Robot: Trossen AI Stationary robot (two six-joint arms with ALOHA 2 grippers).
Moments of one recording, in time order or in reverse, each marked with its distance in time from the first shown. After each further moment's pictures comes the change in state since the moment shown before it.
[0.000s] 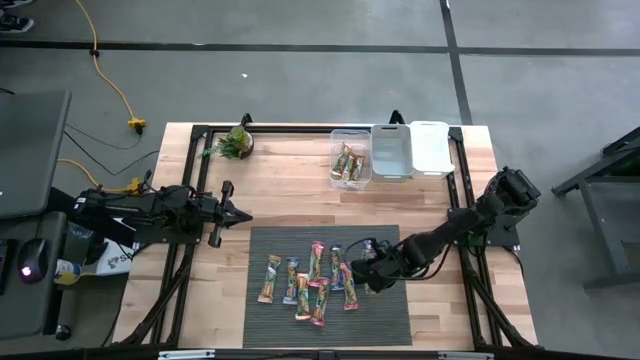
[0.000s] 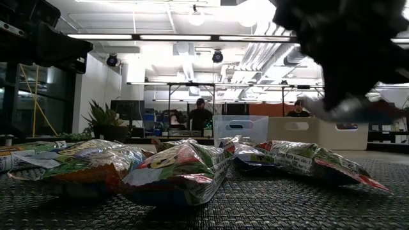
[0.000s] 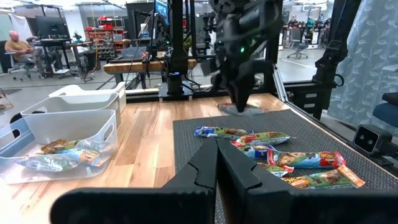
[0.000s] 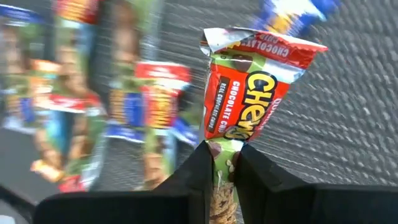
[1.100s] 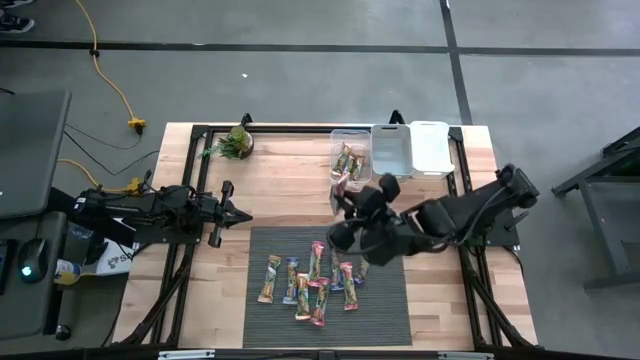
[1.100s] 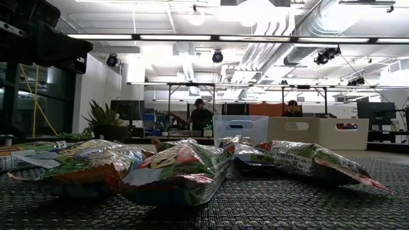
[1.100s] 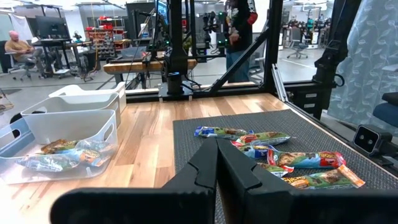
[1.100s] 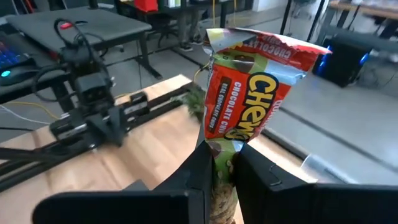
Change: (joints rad) left arm 0.000 0.000 0.000 0.000 0.000 0.000; right arm -0.087 -0.002 0.712 -0.167 0.853 -1.198
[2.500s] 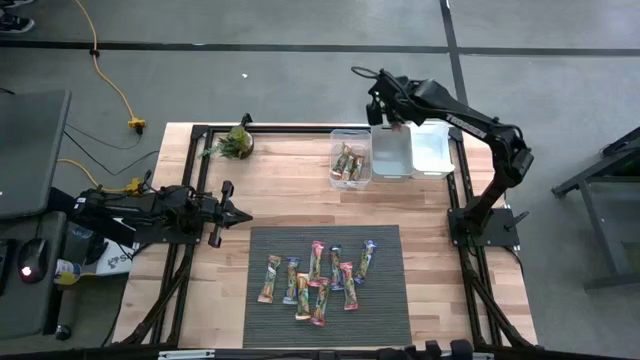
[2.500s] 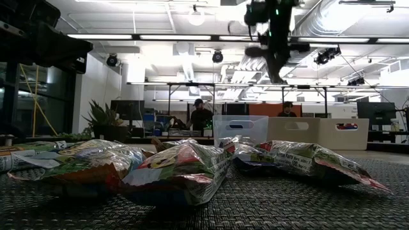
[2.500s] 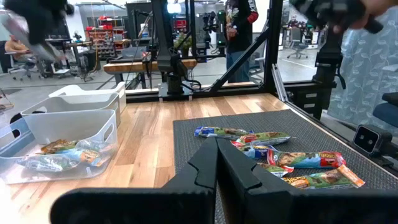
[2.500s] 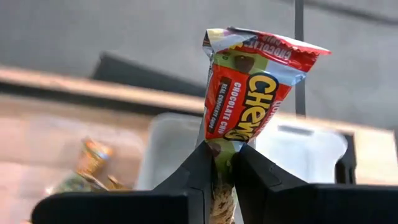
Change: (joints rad) left arm 0.000 0.000 0.000 0.000 0.000 0.000; right arm -1.067 0.000 -0.177 -0.336 -0.557 0.059
